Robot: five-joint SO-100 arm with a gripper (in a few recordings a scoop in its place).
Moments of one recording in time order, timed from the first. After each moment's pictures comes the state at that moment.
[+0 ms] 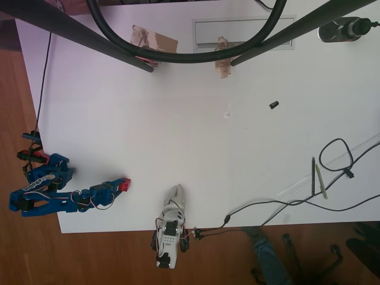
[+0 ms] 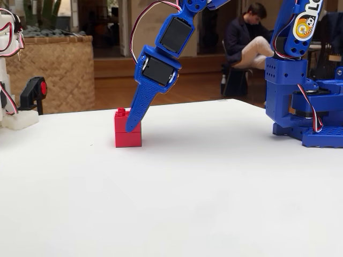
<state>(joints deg) 15.8 106.8 137.2 25.0 -84.6</state>
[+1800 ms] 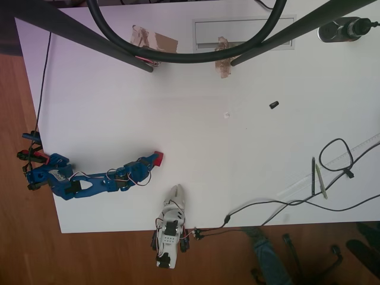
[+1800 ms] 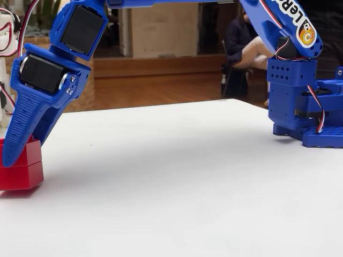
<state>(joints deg) -6.2 47.0 47.6 55.0 -53.2</state>
